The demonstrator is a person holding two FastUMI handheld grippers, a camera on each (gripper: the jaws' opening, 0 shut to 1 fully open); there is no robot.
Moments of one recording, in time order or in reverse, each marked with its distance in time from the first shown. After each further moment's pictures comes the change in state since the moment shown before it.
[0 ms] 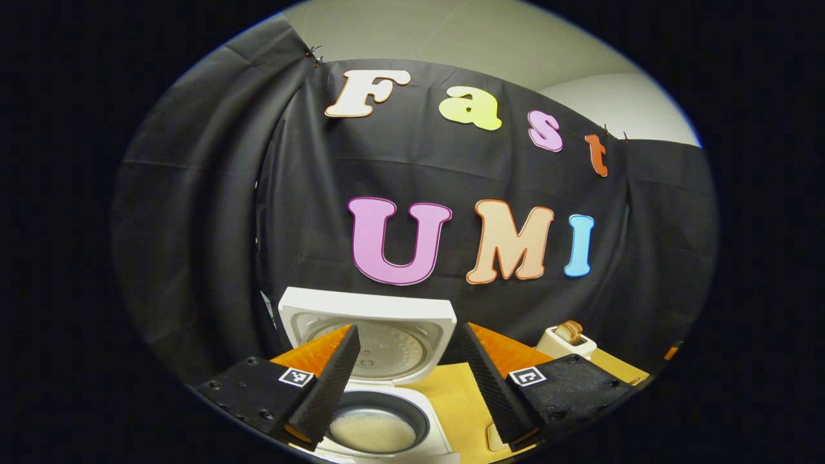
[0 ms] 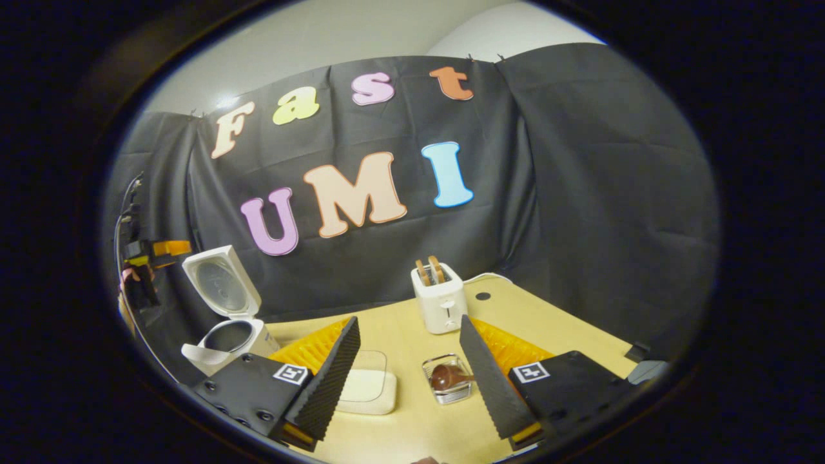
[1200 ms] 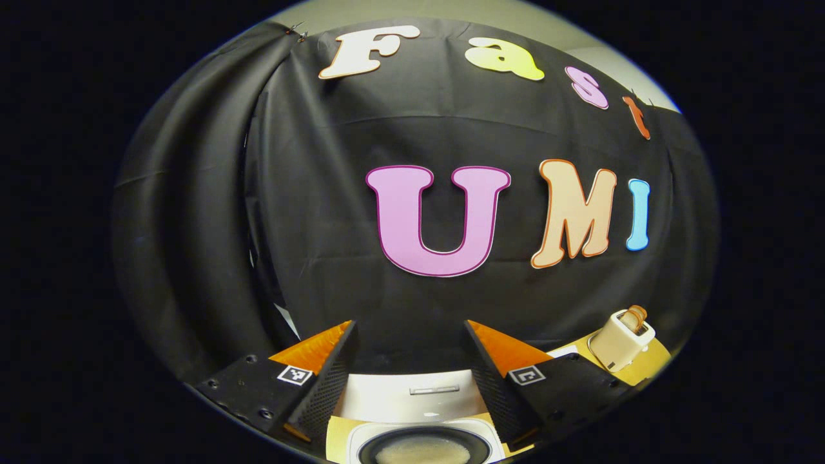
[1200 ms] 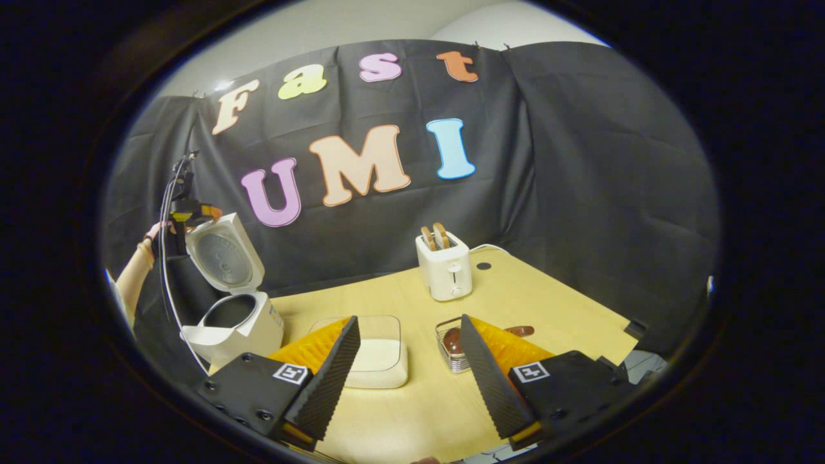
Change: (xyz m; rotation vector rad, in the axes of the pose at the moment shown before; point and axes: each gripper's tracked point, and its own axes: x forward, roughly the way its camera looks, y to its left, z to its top) left arm 0.127 0.069 -0.019 0.106 0.158 0.128; right arm -0.026 0.021 -0.051 -0.013 0.106 -0.046
